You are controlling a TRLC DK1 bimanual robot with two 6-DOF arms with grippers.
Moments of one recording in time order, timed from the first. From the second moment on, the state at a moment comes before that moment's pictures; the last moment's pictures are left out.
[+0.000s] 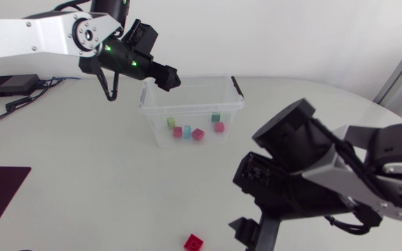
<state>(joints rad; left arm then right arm) -0.33 1.81 1.55 -0.46 0.26 0.24 0.88 1.19 0.79 -0.70 -0.04 -0.21</state>
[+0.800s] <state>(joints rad) -0.59 1.44 0.90 -0.93 0.14 0.52 1.15 1.55 0.76 -0.79 -0.03 -0.16</state>
